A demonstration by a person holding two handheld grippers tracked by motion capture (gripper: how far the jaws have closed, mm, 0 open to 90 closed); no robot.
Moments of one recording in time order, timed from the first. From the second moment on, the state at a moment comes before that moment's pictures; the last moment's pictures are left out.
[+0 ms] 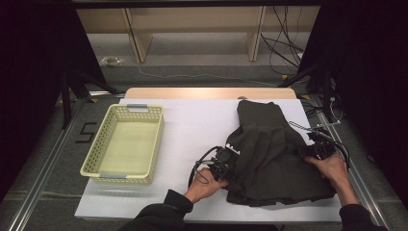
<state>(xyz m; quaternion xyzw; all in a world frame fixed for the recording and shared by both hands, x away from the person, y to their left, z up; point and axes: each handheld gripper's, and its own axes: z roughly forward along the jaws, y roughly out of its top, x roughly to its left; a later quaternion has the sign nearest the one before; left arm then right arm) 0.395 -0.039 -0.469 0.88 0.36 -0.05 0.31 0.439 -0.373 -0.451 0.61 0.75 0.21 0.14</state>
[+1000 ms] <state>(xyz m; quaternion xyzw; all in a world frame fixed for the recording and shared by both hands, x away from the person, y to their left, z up) 0.397 -0.019 -0.459 0.88 0.36 -0.05 0.32 0.432 -0.363 -0.452 0.61 0.76 0.21 0.09</state>
